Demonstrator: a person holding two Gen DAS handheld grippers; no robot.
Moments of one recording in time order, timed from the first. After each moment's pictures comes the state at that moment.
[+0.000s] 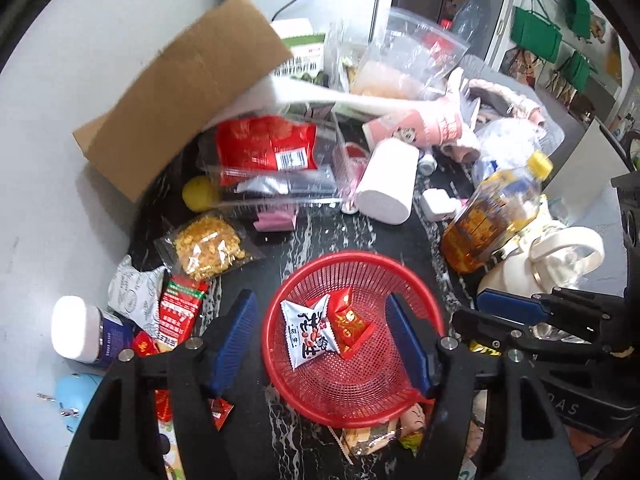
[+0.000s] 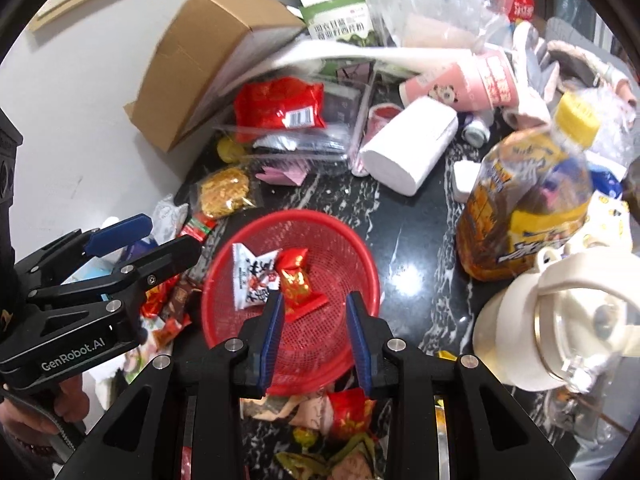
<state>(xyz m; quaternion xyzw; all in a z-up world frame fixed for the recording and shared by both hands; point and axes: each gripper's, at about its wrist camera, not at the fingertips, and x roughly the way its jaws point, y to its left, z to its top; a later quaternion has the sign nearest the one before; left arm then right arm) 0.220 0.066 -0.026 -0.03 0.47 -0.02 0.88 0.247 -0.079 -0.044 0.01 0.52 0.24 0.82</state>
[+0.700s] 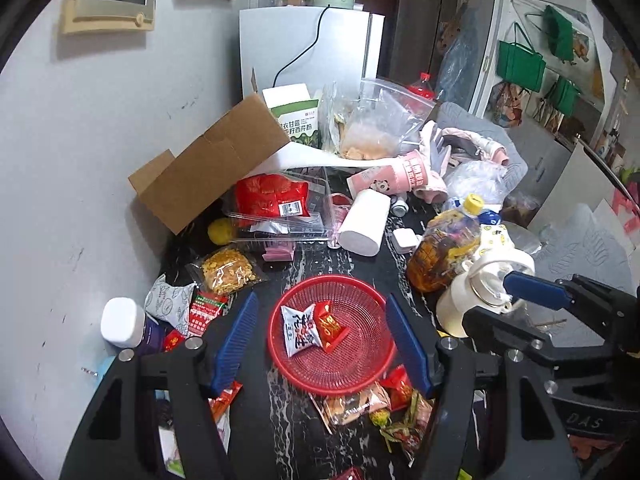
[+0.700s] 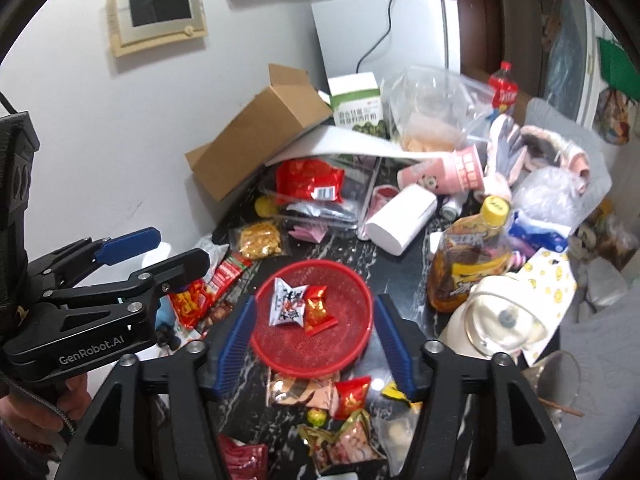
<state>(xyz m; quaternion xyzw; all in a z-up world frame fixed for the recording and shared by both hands) 0.141 0.053 0.062 -0.03 0.41 -0.02 0.91 0.166 -0.097 0.058 -0.01 0.41 0.25 0.88</state>
